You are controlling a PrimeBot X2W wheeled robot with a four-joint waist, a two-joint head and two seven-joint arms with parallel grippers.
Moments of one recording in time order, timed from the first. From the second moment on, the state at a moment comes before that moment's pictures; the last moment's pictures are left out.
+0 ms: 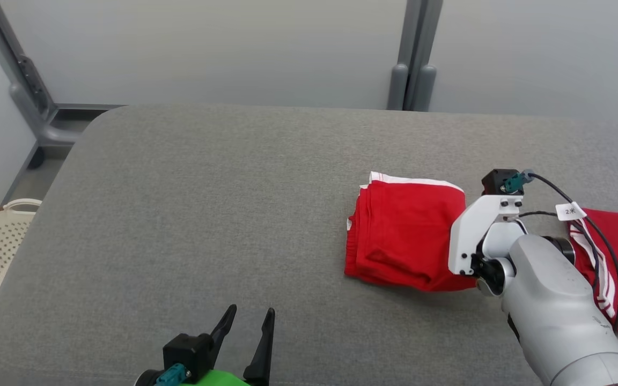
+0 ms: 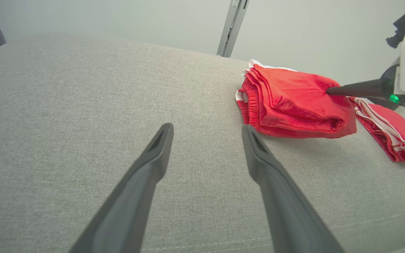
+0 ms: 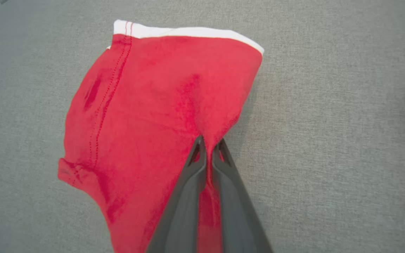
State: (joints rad) left arm -0.07 0.29 -0.73 0.18 -0.69 0.21 -0.23; right arm -0.70 -0.06 0.05 1.07 0.26 0.13 0.32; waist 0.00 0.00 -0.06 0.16
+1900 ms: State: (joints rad) left arm -0.16 0.24 -0.69 0.28 -0.64 0.13 -0.25; right arm -0.79 -0.37 0.35 0.64 0.32 0.13 0.54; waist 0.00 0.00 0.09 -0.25
